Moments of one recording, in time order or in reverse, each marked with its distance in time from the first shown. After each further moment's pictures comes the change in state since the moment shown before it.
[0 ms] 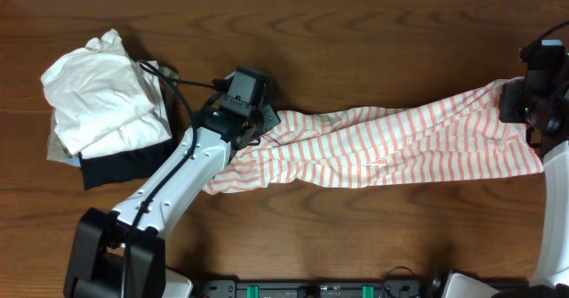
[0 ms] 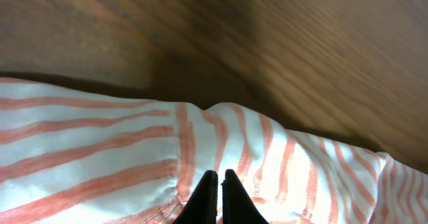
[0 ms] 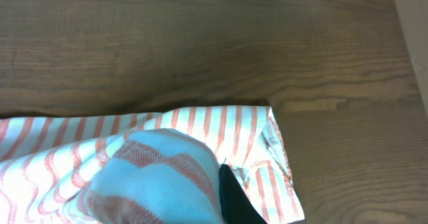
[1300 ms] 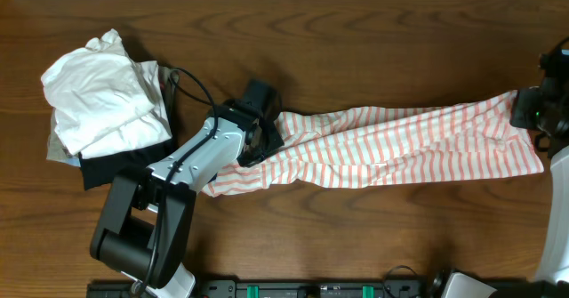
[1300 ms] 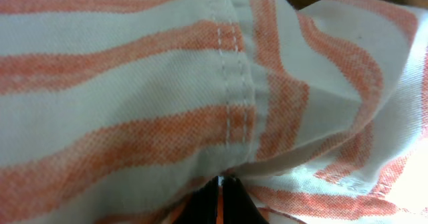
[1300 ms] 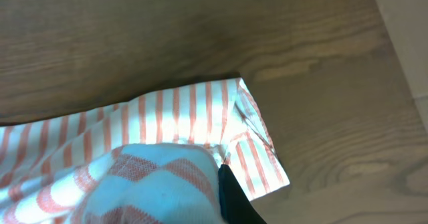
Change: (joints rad) left arm 0.000 0.187 -0.017 -0.100 0.167 0.015; right arm -0.061 0.006 -0.004 -0.029 0.079 0.088
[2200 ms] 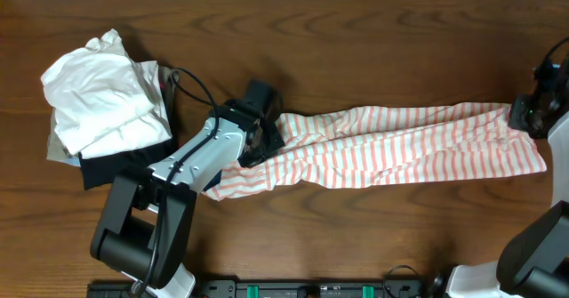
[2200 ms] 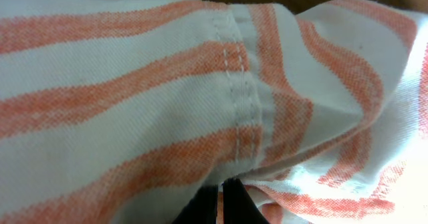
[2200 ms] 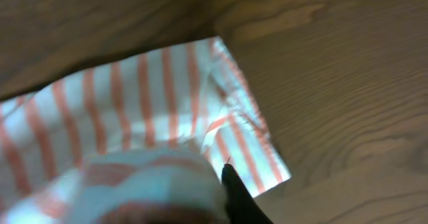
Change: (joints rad) left arm -0.005 0.000 0.000 -0.004 0.008 0.003; right arm -0.053 0.253 -0.012 0.097 0.105 0.012
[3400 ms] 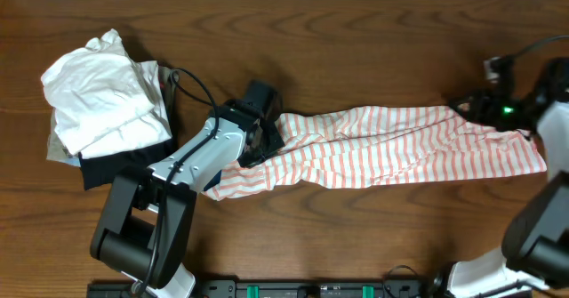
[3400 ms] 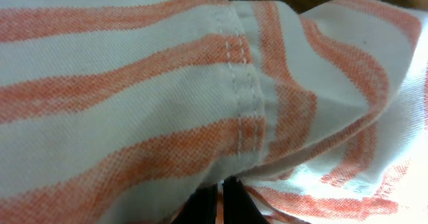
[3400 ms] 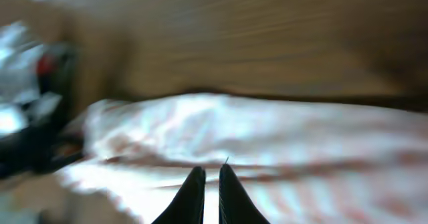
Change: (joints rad) left arm 0.000 0.000 0.000 -0.003 -0.001 0.000; right arm 0.044 0.133 0.000 -0.115 -0.975 -0.055
